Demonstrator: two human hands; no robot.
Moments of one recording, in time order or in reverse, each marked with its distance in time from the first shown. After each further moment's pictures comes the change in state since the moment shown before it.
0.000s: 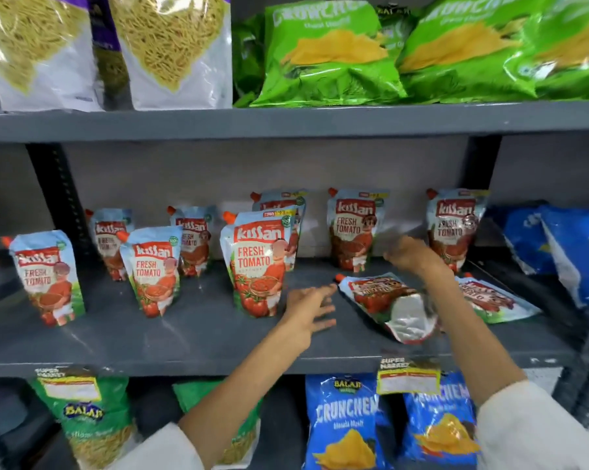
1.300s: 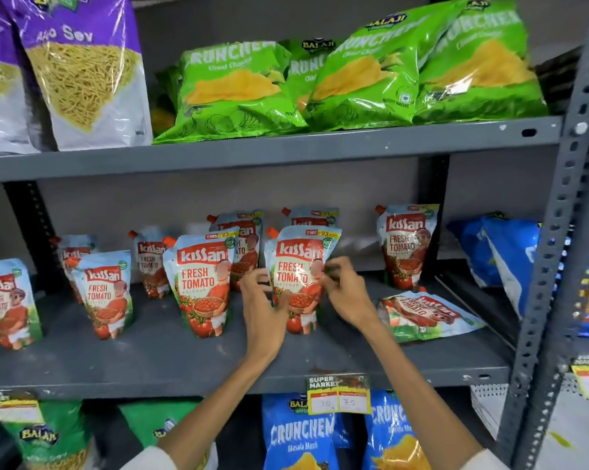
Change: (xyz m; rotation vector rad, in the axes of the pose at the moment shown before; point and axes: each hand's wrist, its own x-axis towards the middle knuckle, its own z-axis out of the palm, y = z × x) left_hand 0.017 -0.025 0.055 0.598 0.453 0.984; right_hand -0.043 0.025 0.023 0.733 0.144 -0.368
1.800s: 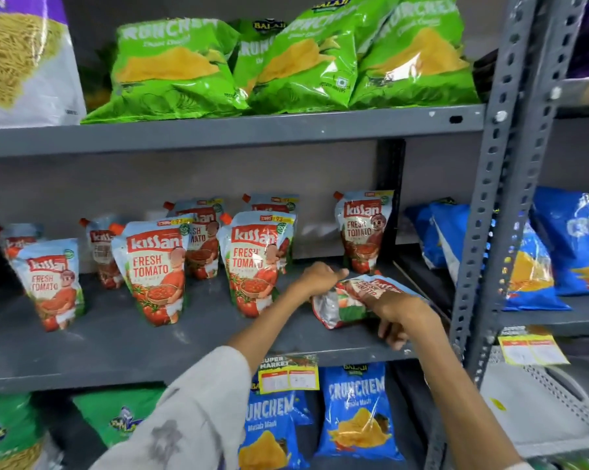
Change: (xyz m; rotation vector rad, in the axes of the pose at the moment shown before) left_hand 0.009 0.091 0.140 0.219 -0.880 -0.294; right_hand -0.052 0.049 -0.140 -0.359 -0.344 0.946
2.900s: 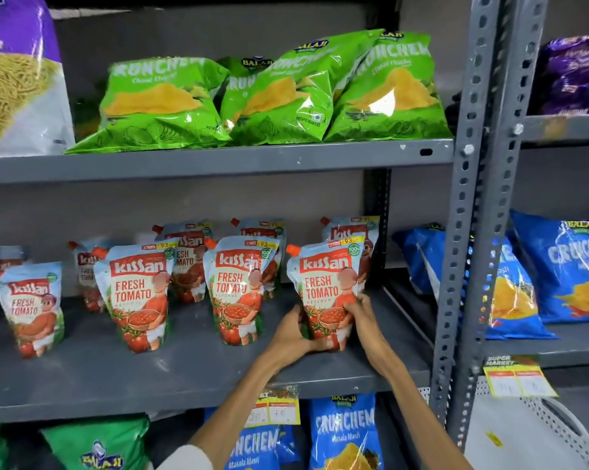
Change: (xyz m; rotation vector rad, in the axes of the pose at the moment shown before) left_hand -0.012 -0.069 0.042 -0.340 0.101 0.189; right_hand 0.044 0.004 0.028 0.866 0.090 -0.746
